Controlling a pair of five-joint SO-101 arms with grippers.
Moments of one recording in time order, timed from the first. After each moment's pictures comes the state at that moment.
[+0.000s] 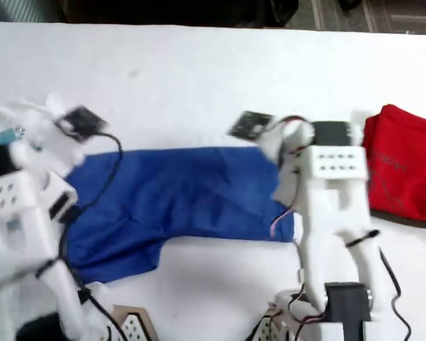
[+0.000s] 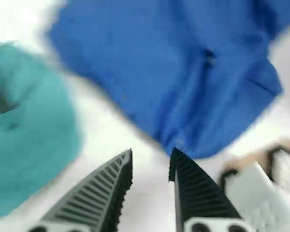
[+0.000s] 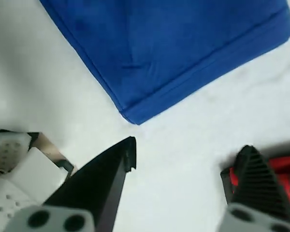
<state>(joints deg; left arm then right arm) -27.0 -30.1 18.2 100.5 -47.3 -7.6 -14.7 15.0 97.8 54.0</state>
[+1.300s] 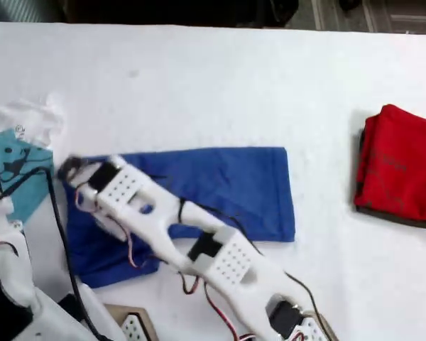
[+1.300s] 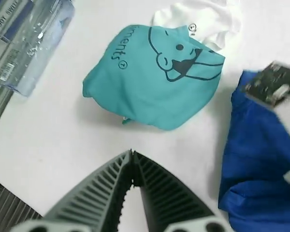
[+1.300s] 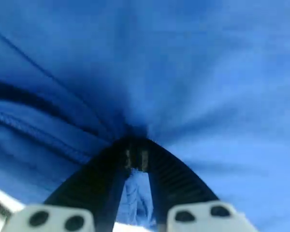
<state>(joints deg) -50.5 -68.5 26.1 96.2 -24.0 -58.7 45.9 -34.4 91.7 9.2</state>
